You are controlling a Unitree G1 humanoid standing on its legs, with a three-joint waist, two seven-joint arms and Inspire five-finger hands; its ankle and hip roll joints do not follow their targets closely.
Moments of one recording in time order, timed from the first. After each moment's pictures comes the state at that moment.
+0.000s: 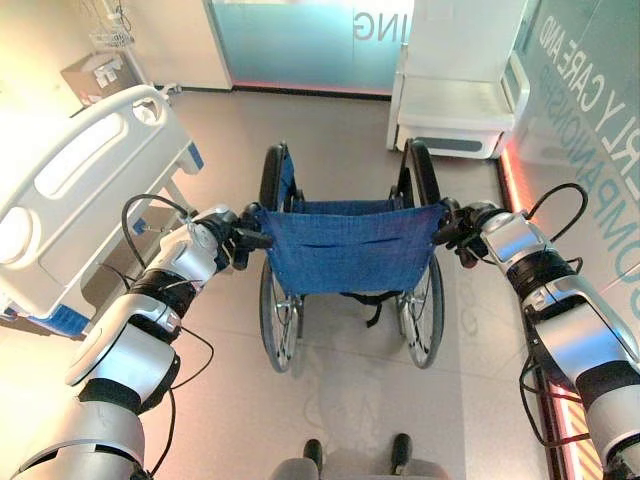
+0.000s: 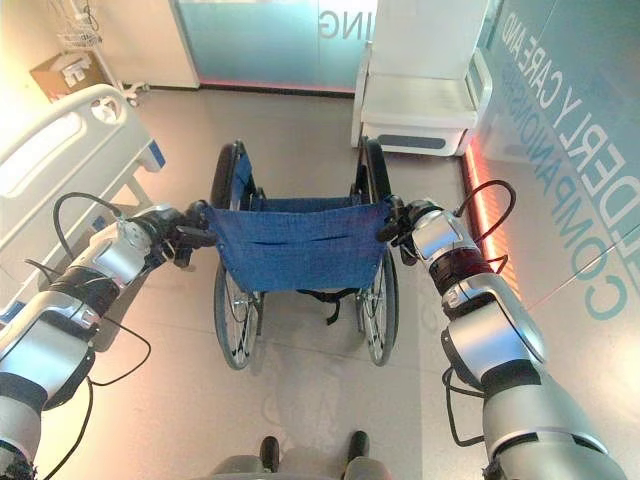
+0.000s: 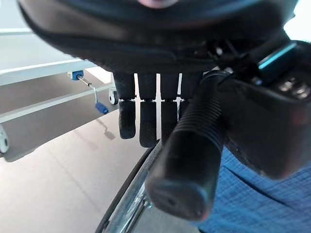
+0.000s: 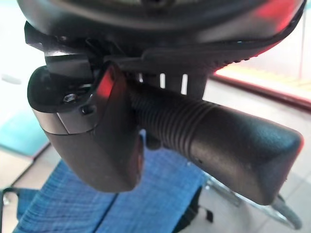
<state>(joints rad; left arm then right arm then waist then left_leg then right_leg) -0.94 0.66 -0.60 0.84 0.13 0.41 -0.20 -1.08 -0.51 0.53 0.88 0.08 0.67 0.08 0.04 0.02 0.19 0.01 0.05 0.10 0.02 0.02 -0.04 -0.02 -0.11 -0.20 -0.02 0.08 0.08</state>
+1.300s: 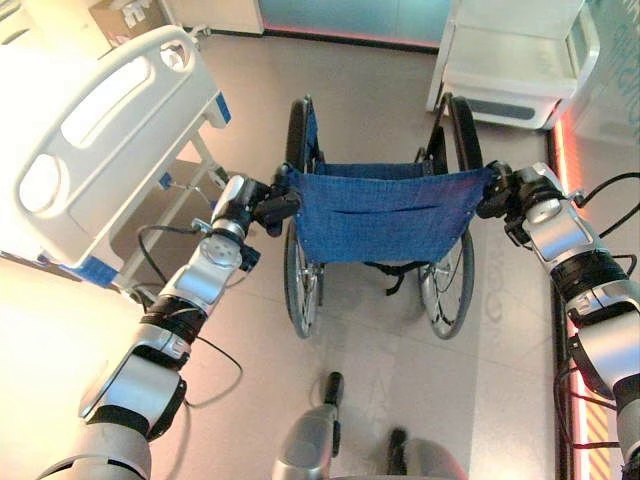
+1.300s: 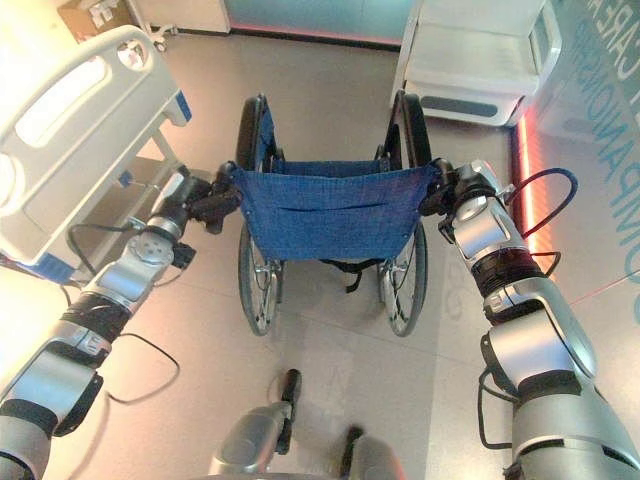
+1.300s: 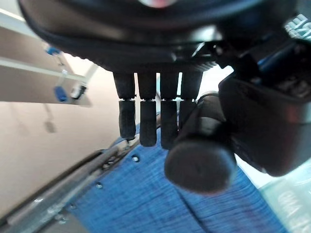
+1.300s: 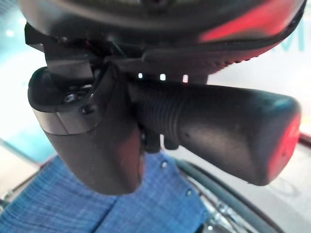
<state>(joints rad) -0.75 0.62 -0.42 0.58 -0.16 0.18 0.12 -1.03 -0.68 0.49 0.80 0.03 0.52 -0.03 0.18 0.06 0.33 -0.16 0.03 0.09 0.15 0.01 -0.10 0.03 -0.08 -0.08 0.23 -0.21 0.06</state>
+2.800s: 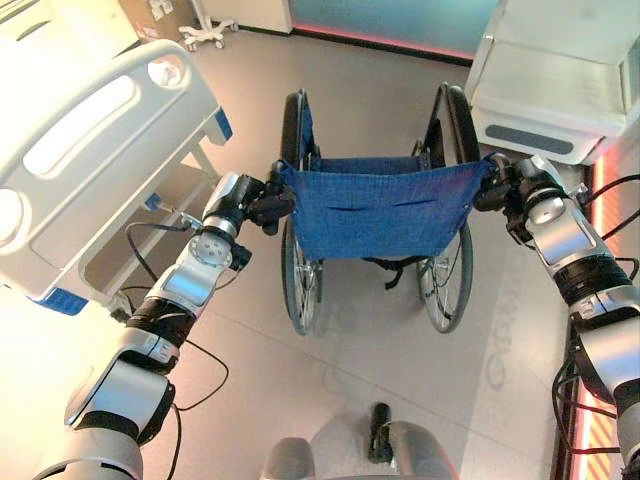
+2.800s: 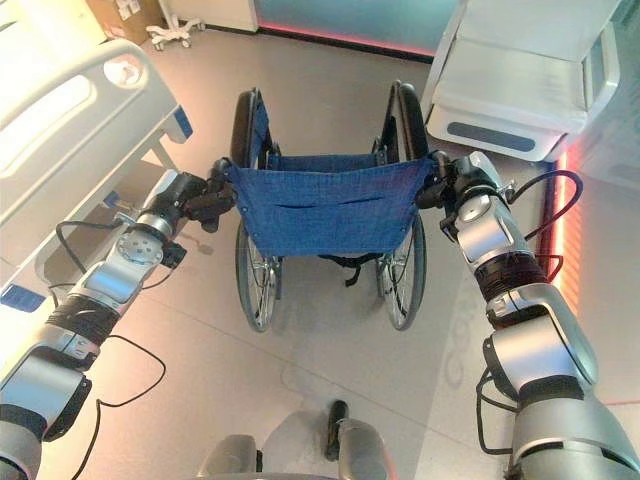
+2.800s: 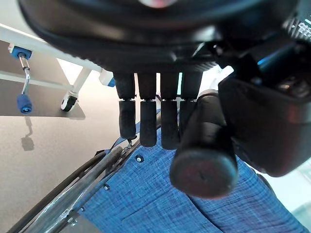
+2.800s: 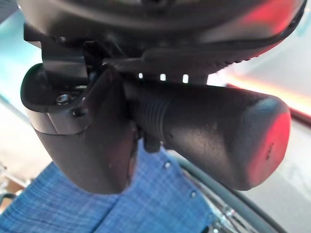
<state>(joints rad) -0.75 0.63 -0.43 0.56 -0.09 0.18 0.10 -1.00 -0.69 0.45 0.78 -0.03 0.47 -0.01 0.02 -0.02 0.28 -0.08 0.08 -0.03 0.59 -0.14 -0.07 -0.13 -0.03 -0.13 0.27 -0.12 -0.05</state>
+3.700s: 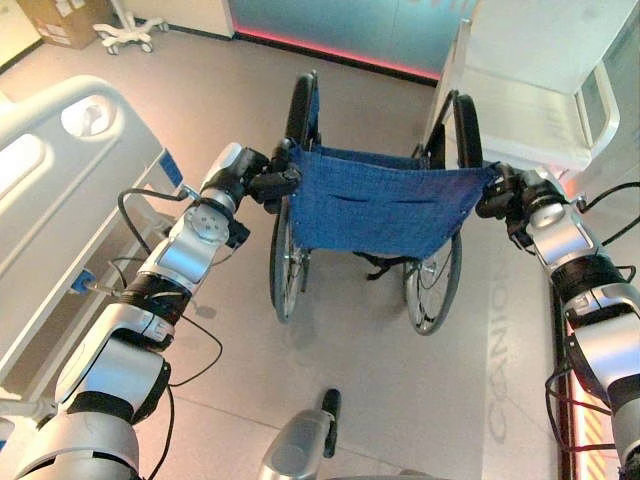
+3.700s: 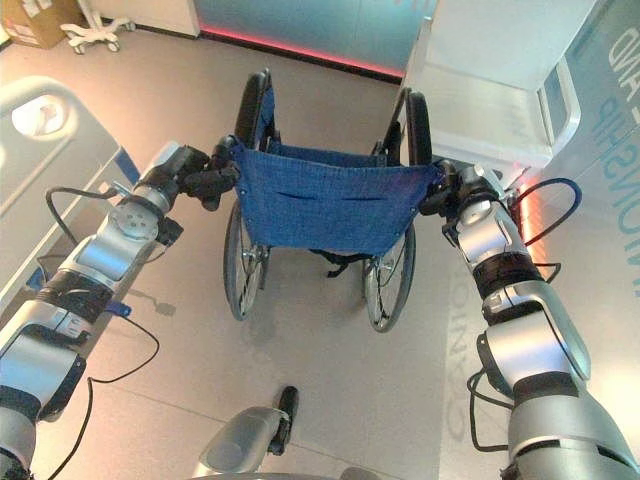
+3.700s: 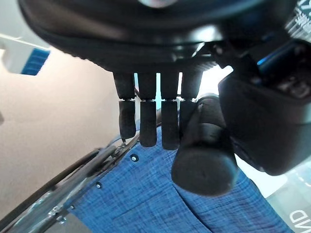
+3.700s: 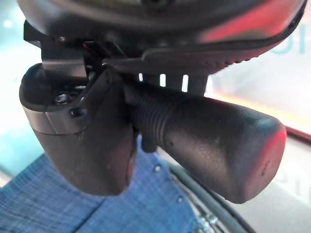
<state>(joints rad) -0.92 0.69 -0.49 0.58 -0.08 0.23 0.03 -1.07 -0.66 0.44 0.93 -0.03 0.43 -0.02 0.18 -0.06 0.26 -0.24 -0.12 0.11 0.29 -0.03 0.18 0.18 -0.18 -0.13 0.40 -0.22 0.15</state>
